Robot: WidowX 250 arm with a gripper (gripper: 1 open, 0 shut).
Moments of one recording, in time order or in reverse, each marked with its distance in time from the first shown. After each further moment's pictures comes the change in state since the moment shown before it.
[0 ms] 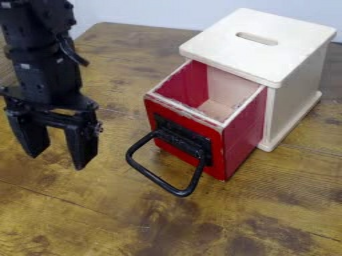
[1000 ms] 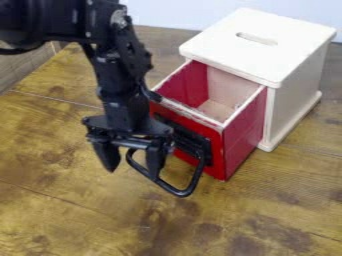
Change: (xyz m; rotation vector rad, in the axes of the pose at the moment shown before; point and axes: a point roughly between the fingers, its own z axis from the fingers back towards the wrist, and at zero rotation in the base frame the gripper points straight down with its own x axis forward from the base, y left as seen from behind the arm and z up) arm 0.057 -0.045 -0.051 -0.016 -0.103 0.063
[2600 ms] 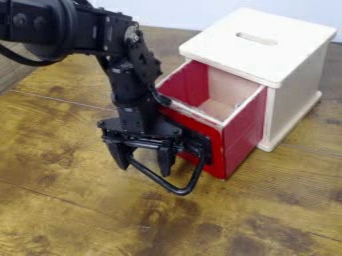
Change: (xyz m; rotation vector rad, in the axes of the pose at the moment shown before) arm 0.021 -0.002 -0.020 -0.036 -0.029 0.001
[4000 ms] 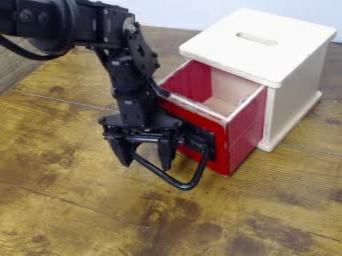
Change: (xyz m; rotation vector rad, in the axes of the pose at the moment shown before) arm 0.007 0.003 0.002 -0.039 0.034 0.050
